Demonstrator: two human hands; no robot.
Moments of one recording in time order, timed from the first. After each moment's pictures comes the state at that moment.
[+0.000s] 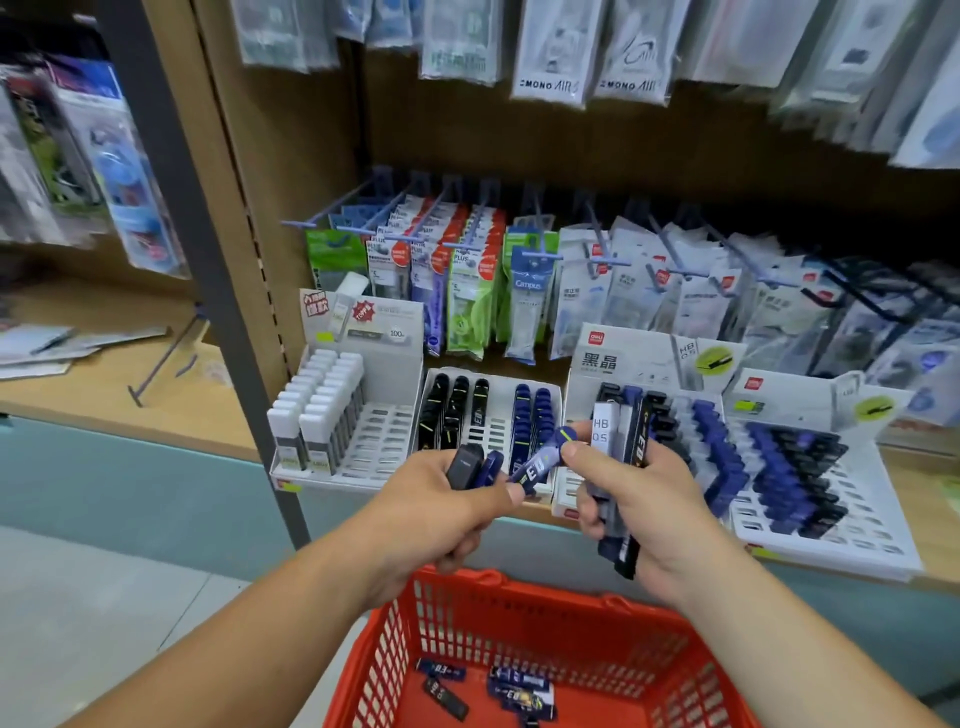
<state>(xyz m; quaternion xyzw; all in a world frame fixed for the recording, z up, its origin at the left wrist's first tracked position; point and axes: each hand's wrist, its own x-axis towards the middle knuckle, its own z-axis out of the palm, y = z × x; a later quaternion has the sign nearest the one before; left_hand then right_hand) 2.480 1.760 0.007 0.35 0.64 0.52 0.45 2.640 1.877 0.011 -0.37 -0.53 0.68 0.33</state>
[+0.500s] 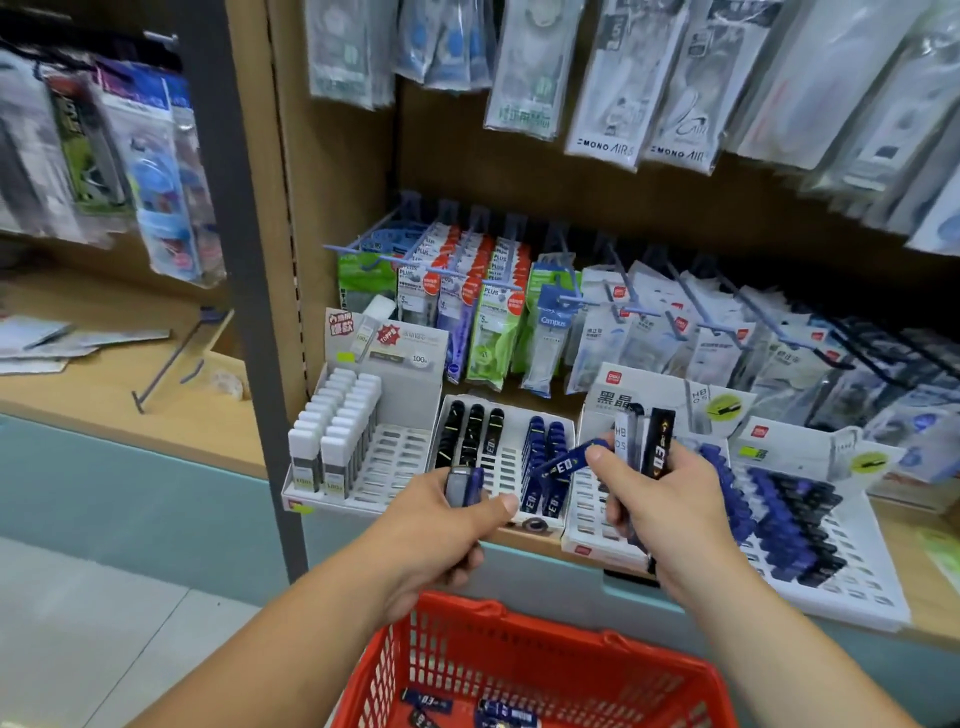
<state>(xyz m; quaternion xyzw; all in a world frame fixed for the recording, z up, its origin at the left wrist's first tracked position) 2.457 1.762 0.002 0.25 0.62 0.56 0.48 2.622 1.886 0.037 -0.43 -0.64 0.50 0.39</state>
